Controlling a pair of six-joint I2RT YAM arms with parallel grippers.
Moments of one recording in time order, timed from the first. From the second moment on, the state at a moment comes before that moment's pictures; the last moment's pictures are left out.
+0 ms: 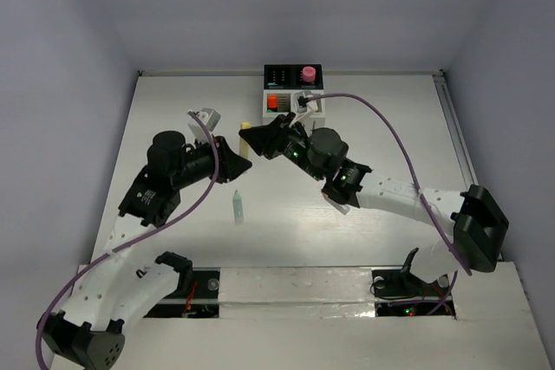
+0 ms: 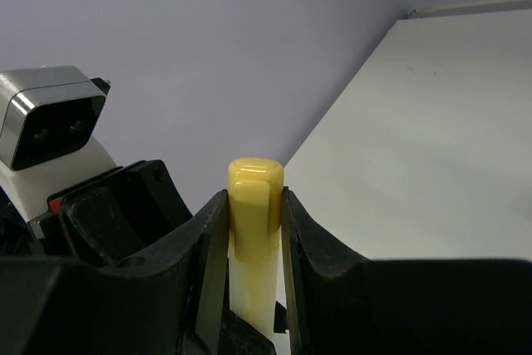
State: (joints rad) left arm -0.37 0.79 0.86 -0.38 0.45 -0.43; right arm 0.99 1.48 1.09 0.49 0.09 0.68
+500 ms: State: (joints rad) left arm -0.38 0.88 0.94 -0.47 0.47 -0.42; right arm 0.99 1.45 0.99 0.56 0.17 0.74
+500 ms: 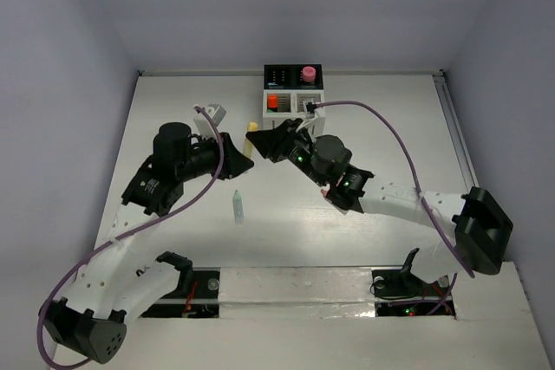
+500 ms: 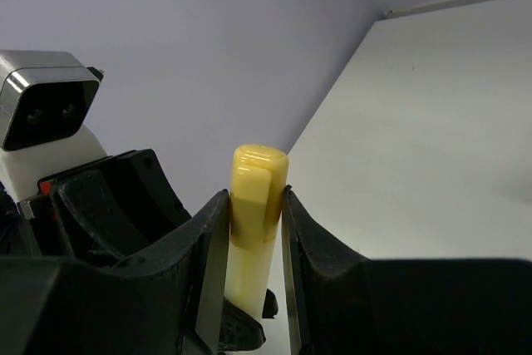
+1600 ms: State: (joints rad) left arm -0.41 0.81 0.83 -0.09 0.36 -0.48; right arm 1.06 1.21 0.94 0.24 -0.01 0.69
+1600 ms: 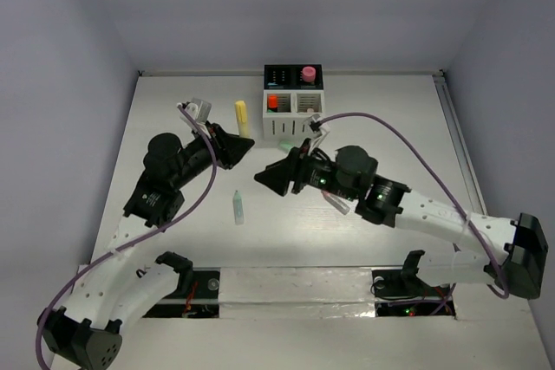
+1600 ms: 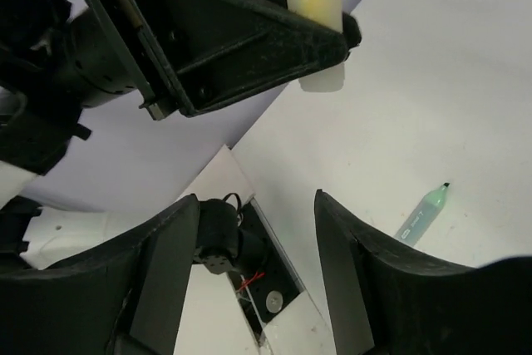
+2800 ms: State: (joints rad) left arm -0.41 0.82 0.63 0.36 0.85 -0.71; right arm 0.73 1.35 1.14 0.34 -0.75 0.54
